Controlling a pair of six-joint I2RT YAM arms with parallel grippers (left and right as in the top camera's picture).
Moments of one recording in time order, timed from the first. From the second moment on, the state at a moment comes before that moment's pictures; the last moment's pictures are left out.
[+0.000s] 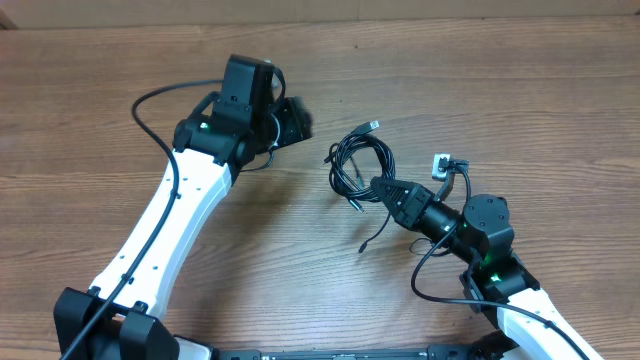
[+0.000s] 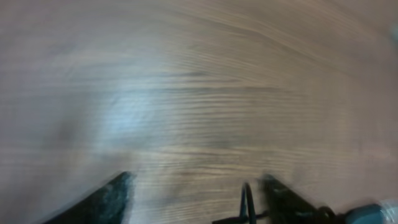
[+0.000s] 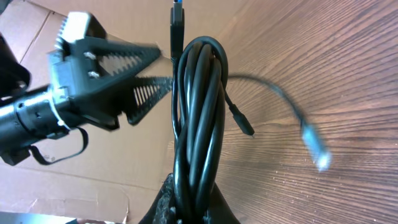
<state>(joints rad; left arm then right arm) -0.34 1.59 1.39 -0.67 0.21 -0.58 0.36 1.02 0.35 0.45 -0.49 1.05</state>
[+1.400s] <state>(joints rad) -0.48 1.71 1.39 -0.57 0.17 -0.21 0.36 1.02 0.35 0.49 -0.56 1.05</state>
